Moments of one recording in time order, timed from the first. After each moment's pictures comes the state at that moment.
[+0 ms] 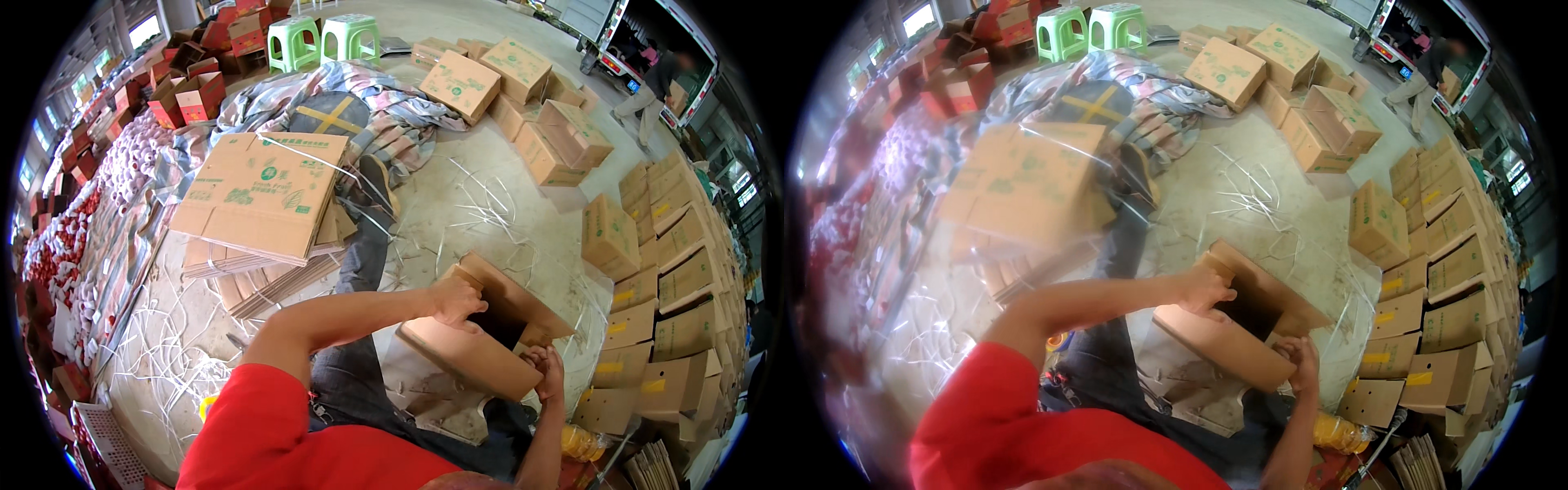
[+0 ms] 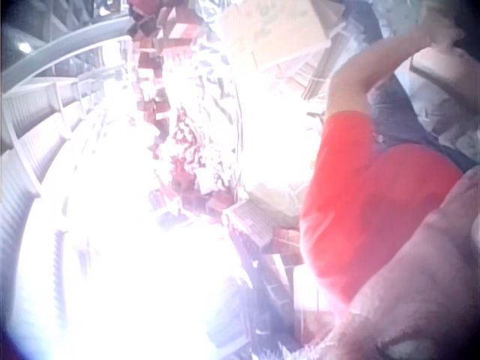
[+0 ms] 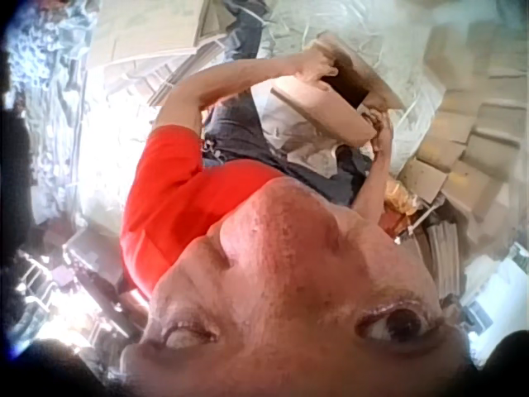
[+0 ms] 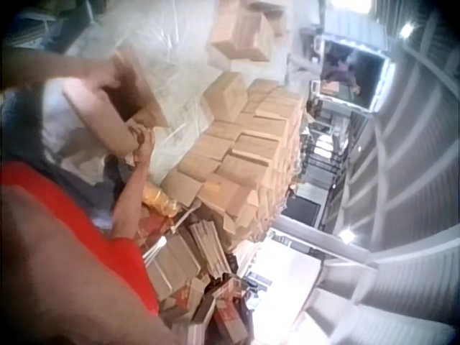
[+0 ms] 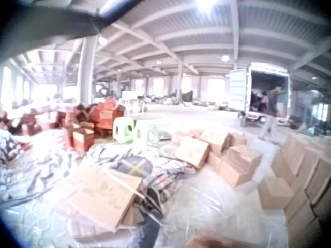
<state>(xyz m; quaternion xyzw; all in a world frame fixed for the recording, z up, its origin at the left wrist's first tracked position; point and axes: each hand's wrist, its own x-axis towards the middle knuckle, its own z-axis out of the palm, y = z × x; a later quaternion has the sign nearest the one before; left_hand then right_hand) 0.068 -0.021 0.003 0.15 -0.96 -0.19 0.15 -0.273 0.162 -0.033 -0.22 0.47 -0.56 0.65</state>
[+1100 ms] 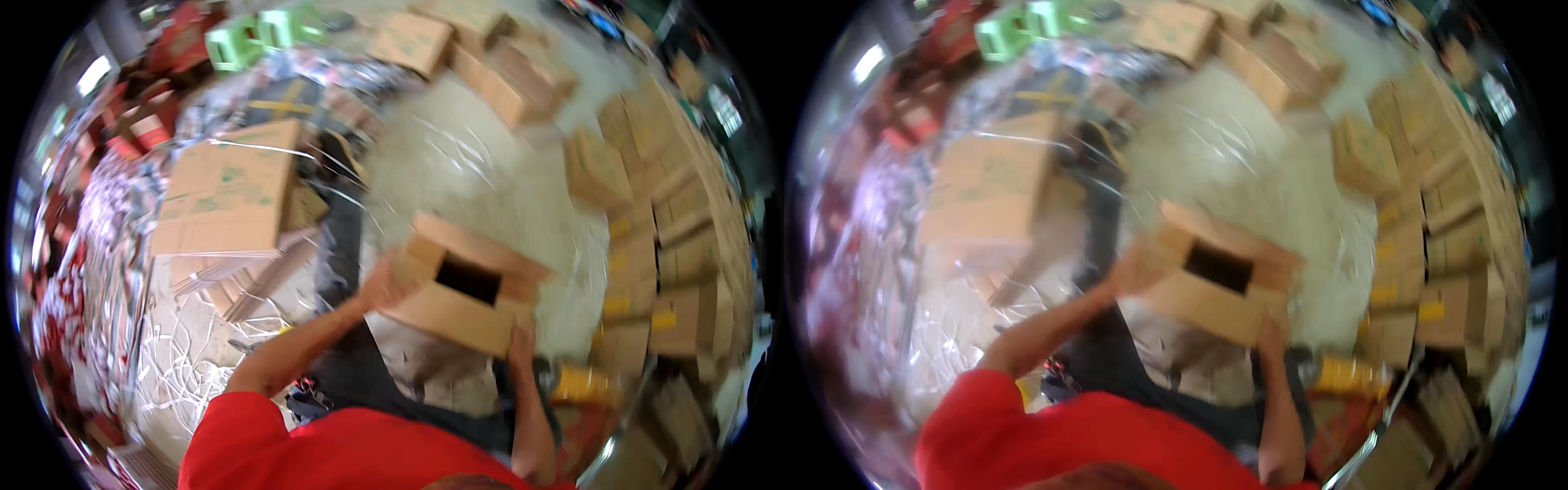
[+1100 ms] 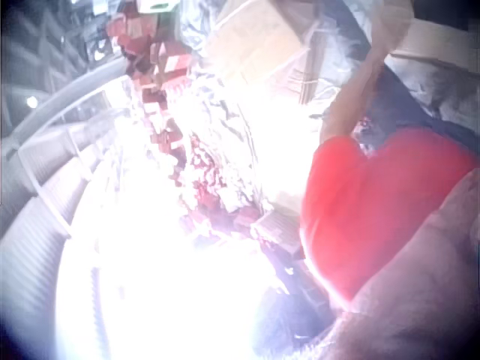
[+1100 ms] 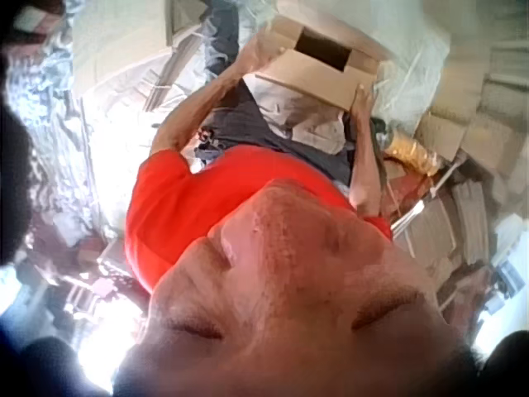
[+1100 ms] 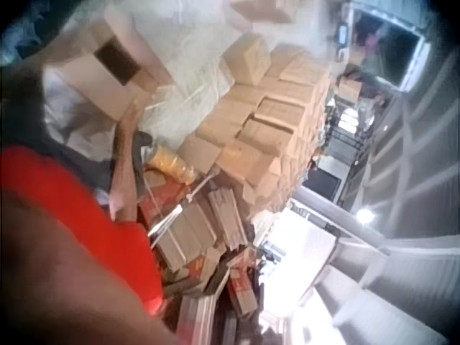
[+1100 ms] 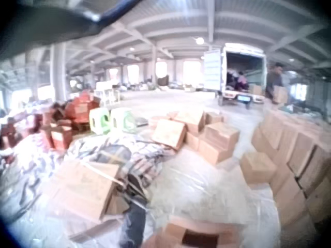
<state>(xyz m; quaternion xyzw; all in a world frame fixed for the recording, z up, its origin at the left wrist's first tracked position) 0.156 0.018 -0.123 0.46 -0.79 -0.32 0.25 -0.230 0.212 -0.129 -0.42 0.80 -0.32 0.28</state>
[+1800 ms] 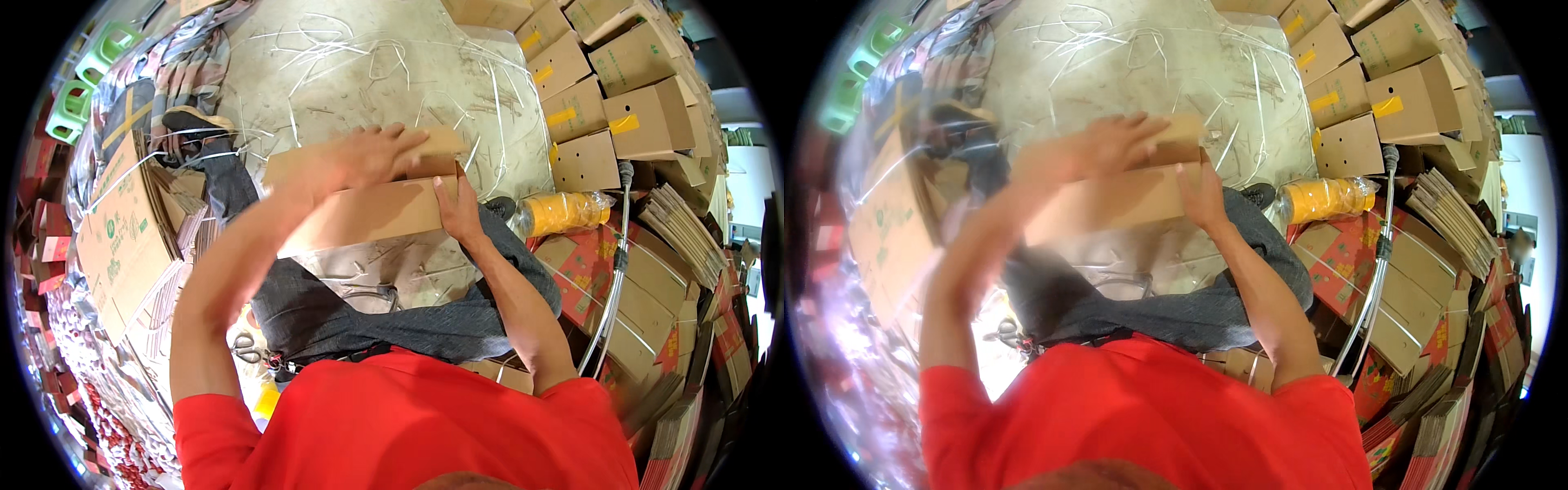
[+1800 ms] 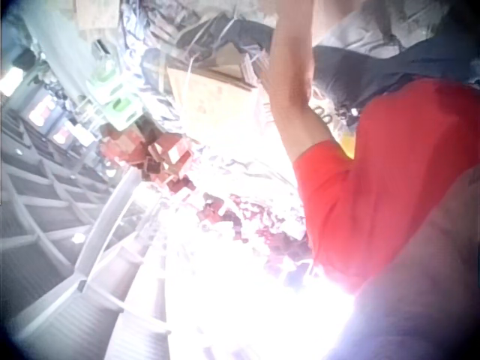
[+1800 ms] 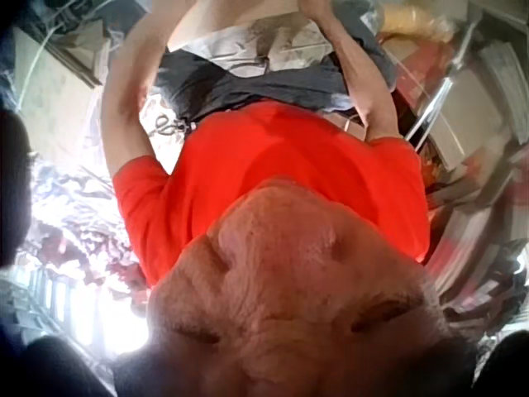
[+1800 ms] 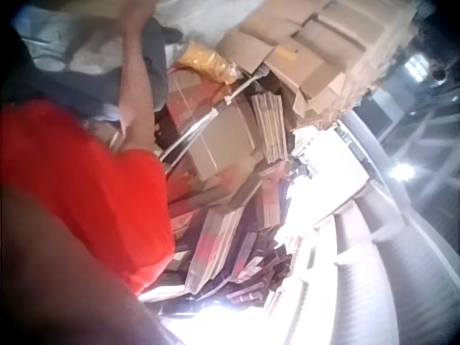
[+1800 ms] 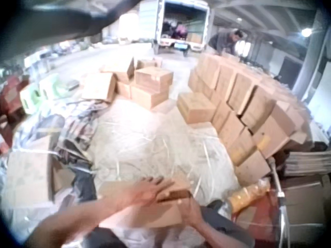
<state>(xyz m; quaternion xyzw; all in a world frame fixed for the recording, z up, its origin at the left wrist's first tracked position) -0.043 -0.002 0.000 0.11 -0.96 -0.24 0.00 -0.190 0.213 -0.066 -0.39 0.76 -0.46 0.24</state>
